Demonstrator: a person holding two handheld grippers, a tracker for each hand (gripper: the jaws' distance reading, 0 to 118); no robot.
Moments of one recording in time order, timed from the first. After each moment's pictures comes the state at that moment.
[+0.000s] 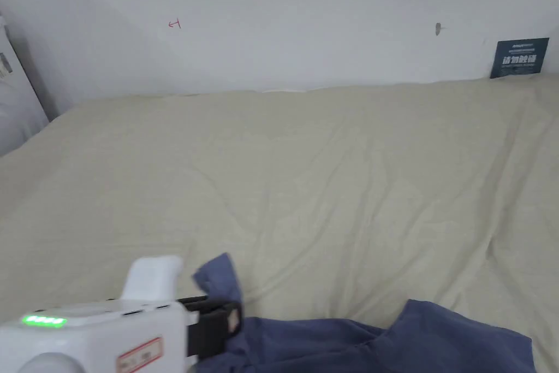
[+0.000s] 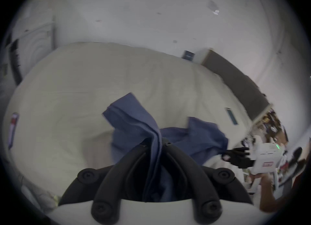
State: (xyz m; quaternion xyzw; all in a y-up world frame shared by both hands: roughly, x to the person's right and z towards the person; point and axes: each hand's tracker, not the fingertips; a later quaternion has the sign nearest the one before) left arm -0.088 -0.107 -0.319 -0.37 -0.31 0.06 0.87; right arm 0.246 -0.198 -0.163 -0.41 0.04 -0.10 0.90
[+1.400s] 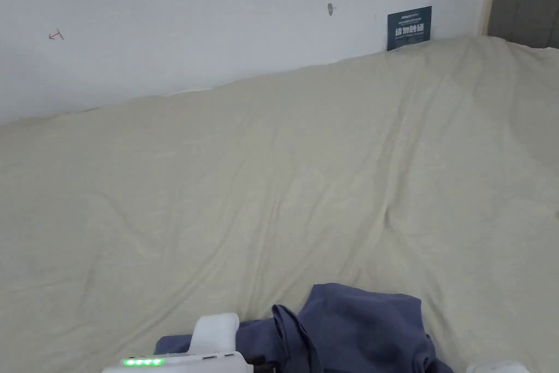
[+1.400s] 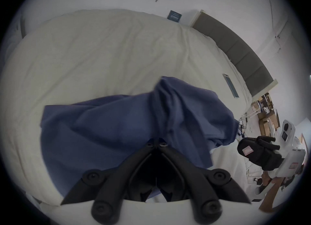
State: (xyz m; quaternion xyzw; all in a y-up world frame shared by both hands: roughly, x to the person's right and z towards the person) left arm 0.055 -0.215 -0.327 -0.50 -0.34 0.02 0.80; right arm 0.294 -0.188 -0.130 -0.38 0.02 -0.15 0.91
